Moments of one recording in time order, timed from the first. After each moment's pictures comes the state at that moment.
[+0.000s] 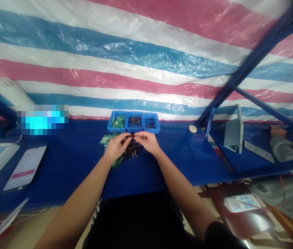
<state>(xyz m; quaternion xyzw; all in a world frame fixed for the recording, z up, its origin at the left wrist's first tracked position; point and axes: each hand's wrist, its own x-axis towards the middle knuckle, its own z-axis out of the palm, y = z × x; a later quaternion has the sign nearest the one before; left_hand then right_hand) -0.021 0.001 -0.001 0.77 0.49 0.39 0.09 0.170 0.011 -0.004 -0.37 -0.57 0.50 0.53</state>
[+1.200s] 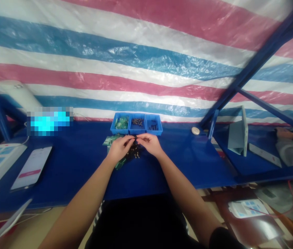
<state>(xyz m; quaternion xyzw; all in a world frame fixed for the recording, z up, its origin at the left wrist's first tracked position) -0.022 0.002 -0.004 0.78 0.47 0.40 0.07 0.170 0.011 -0.004 -0.38 -0.58 0.50 0.52</state>
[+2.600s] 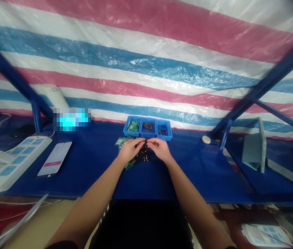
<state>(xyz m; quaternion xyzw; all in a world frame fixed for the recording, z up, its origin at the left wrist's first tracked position) -0.021 0.004 -0.009 0.79 0.45 0.42 0.05 0.173 0.008 -0.004 -0.39 -0.62 0.46 0.50</state>
